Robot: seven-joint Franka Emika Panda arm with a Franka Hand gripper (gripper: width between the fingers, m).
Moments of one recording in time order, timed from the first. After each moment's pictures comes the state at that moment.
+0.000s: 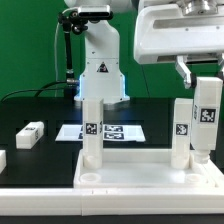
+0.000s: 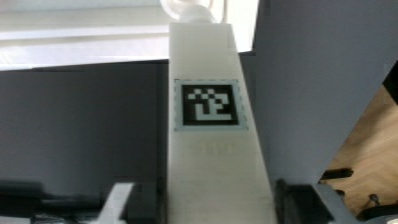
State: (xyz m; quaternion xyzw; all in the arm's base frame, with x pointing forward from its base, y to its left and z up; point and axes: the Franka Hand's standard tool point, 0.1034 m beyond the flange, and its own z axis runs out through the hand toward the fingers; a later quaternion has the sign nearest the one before) arm 0.618 0.119 0.165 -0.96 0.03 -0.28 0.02
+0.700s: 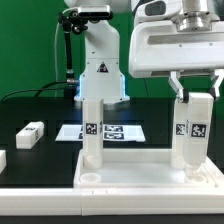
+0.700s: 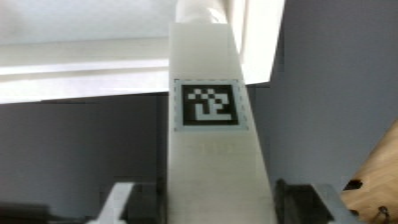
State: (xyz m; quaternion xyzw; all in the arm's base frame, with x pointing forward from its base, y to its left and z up) arm 0.614 0.110 0.144 -0.96 0.03 -0.26 0.01
